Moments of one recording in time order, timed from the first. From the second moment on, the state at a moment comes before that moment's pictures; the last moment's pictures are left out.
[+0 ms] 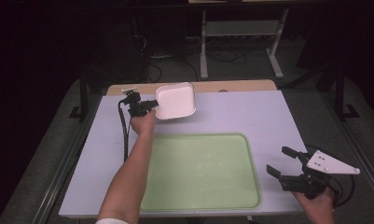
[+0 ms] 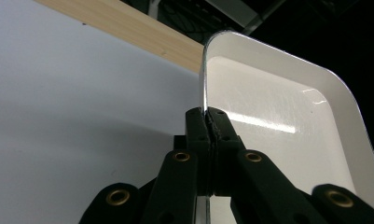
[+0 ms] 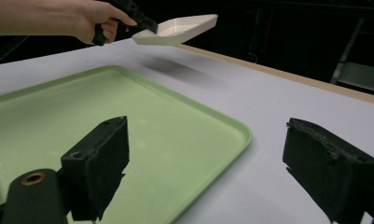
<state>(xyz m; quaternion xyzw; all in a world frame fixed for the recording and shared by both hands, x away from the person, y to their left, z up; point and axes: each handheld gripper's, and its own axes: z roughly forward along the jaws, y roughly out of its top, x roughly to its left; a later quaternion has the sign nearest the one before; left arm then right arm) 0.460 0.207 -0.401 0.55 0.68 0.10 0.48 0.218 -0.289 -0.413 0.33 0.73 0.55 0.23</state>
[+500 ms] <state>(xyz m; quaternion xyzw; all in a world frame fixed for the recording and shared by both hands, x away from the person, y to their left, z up) 0.429 0.213 -0.385 0.54 0.67 0.09 0.51 0.216 -0.292 -0.413 0.34 0.72 0.55 0.24</state>
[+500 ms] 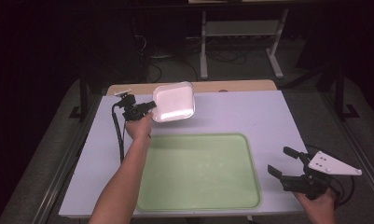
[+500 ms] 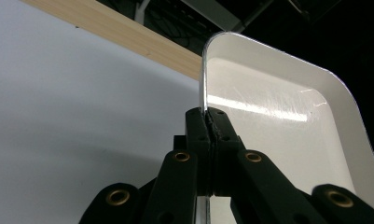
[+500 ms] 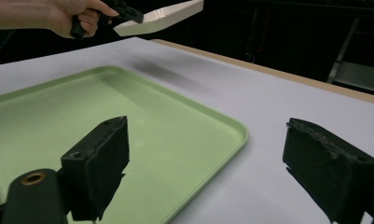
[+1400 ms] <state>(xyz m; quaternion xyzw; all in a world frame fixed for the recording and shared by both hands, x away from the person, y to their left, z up) 0.363 0.221 -0.380 0.53 0.65 0.08 0.54 0.215 -0.290 -0.412 0.33 0.73 0.55 0.24</state>
